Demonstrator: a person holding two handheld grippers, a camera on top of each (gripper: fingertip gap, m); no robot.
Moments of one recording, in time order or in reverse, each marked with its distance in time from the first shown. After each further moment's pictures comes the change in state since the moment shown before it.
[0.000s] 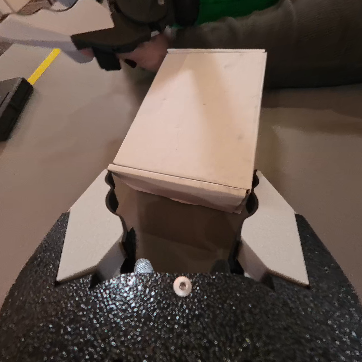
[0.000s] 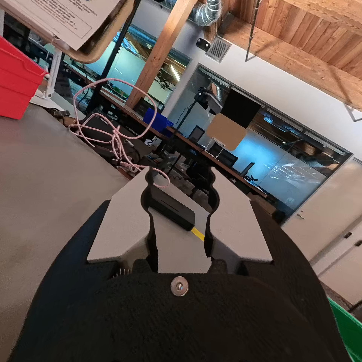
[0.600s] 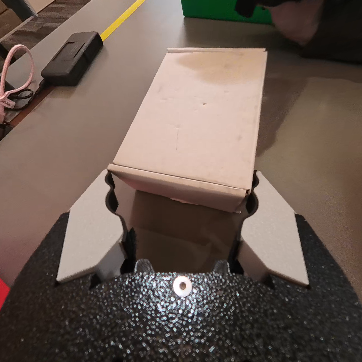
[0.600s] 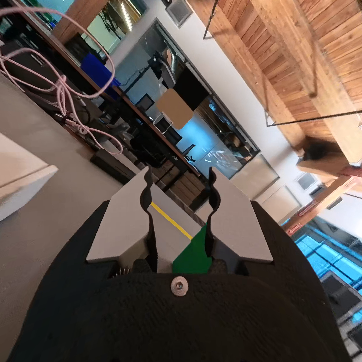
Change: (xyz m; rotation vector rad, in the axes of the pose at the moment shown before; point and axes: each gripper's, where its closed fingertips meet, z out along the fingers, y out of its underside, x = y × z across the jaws) left arm -0.050 0.034 -0.038 -0.042 -0.209 -0.142; right arm 0.026 -0.015 -0.071 -0.164 0.255 -0.310
